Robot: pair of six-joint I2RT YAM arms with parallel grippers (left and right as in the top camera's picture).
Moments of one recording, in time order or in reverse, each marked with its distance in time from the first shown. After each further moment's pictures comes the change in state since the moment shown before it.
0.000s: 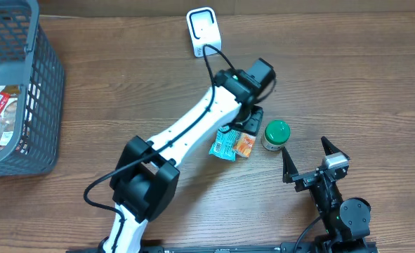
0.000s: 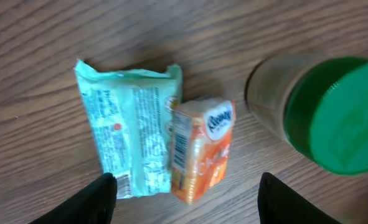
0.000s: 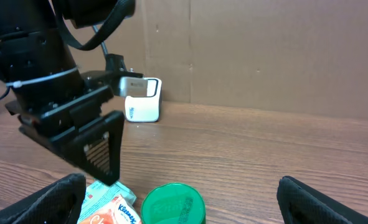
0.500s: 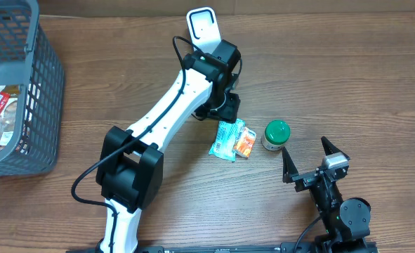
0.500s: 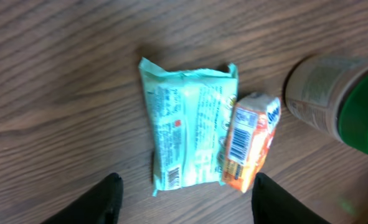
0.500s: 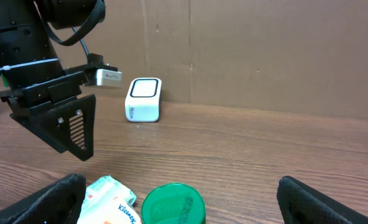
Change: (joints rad) left arm 0.155 0.000 0.000 -0.056 0.114 0.137; right arm 0.000 0.000 0.000 0.000 0.000 0.000
